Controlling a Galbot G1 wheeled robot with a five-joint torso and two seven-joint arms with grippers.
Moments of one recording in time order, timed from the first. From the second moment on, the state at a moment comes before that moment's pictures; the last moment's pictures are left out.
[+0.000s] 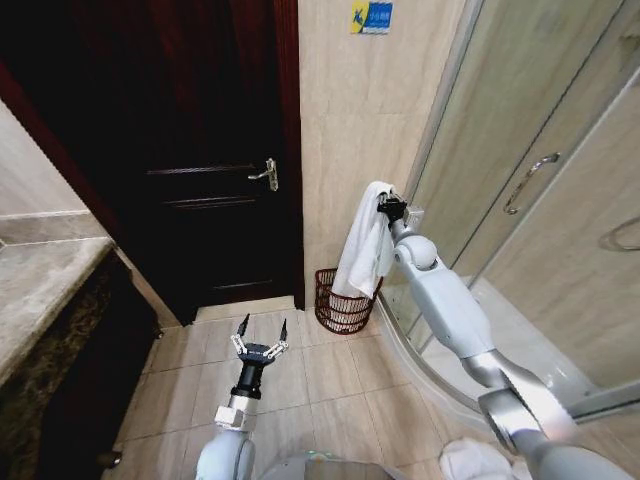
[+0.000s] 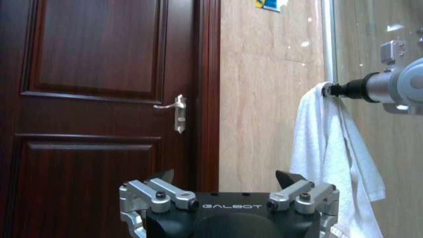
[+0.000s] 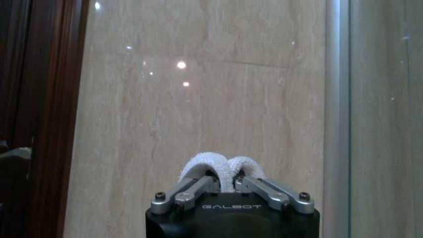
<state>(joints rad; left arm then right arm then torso) 1.72 -1.60 -0.50 -2.01 0.02 -0.45 0.12 -0.40 1.17 0.09 1.41 0.49 -0.11 0.20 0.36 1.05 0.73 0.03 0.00</state>
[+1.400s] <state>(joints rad) 1.72 -1.61 -0.49 -2.00 0.06 -0.46 0.13 -0.55 1.15 0.13 1.52 0.44 -0.11 0.20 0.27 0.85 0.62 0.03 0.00</state>
